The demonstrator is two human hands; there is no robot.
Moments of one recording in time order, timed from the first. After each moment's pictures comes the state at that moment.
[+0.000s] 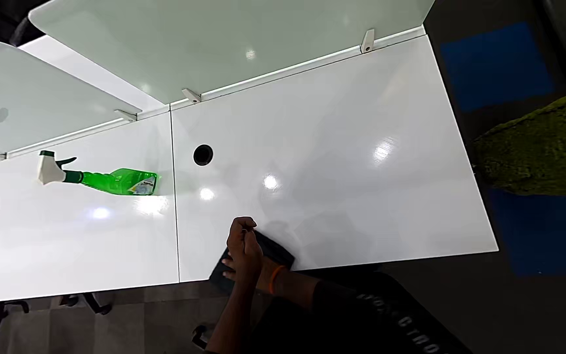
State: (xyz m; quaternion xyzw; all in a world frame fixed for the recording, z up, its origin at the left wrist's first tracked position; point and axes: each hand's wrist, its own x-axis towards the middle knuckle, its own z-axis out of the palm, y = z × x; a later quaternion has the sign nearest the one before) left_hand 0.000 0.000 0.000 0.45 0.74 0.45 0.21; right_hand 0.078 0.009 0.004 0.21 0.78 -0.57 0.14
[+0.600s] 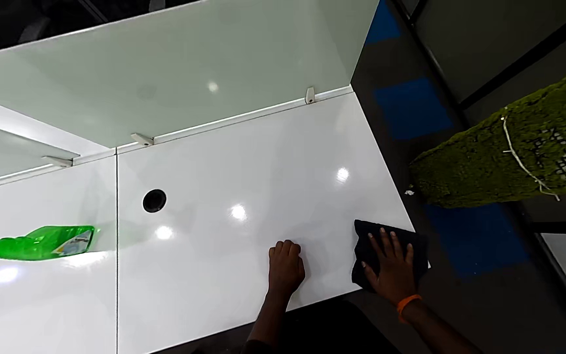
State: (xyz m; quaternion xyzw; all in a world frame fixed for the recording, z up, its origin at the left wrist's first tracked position) left_hand 0.136 0.057 -0.096 0.73 0.65 0.18 0.12; right_hand 0.446 0.044 -0.096 0.66 0.75 -0.06 0.01
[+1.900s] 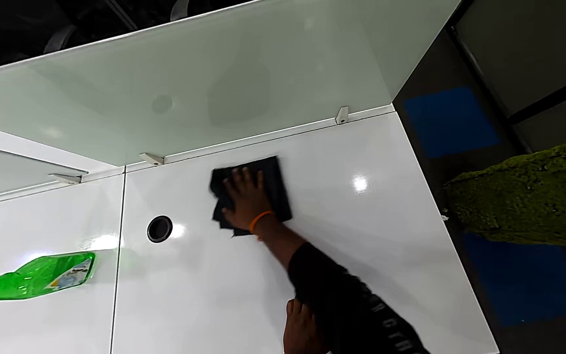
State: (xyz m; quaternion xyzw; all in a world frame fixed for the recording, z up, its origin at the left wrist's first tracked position) left_hand 0.133 0.064 -0.079 0.73 0.66 0.17 0.09; right_hand 0.030 0.332 -0.096 0.45 0.86 -0.23 -0.08
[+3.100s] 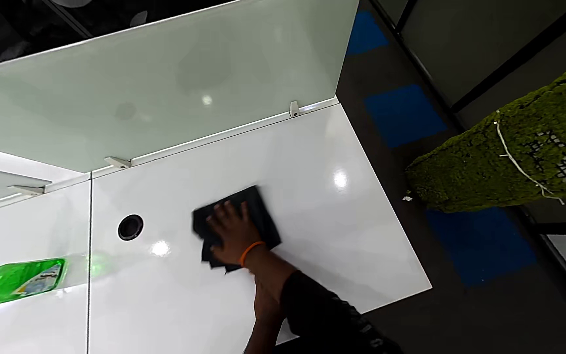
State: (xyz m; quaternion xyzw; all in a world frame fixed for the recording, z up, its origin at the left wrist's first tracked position) left_hand 0.143 0.046 -0.074 0.65 0.73 0.05 0.22; right_hand 0.107 0.209 -0.083 0.42 0.86 -0.28 -0.05
